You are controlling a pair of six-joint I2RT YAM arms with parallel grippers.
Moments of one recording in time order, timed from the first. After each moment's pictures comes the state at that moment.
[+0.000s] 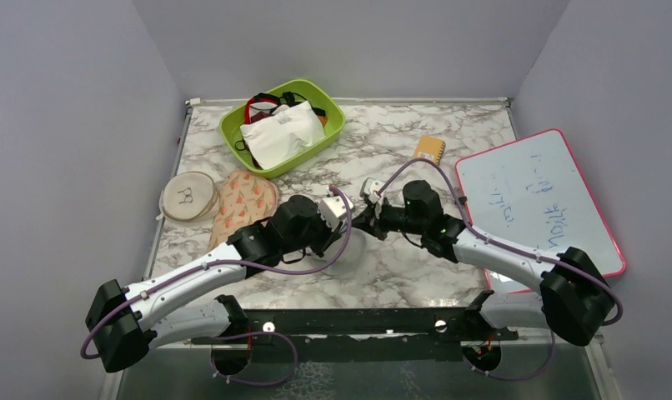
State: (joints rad) left arm -0.93 1.02 0.74 -0.26 0.07 0.00; right arm 0.75 1.25 0.64 0.26 -0.46 -0.22
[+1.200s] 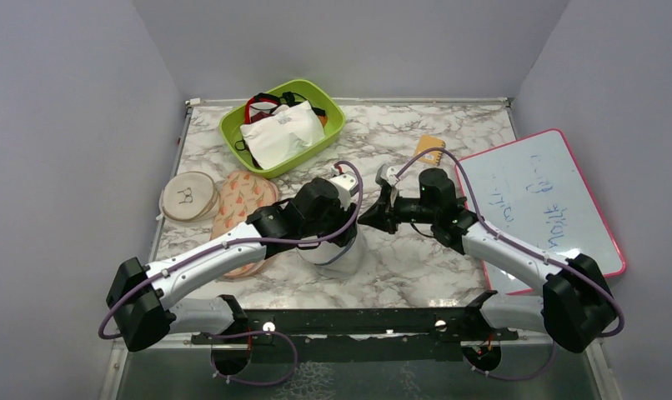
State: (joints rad) left arm -0.93 1.20 0.95 -0.41 0.01 -0.30; right arm 0.60 1.24 0.67 0.21 -0.73 -0.09
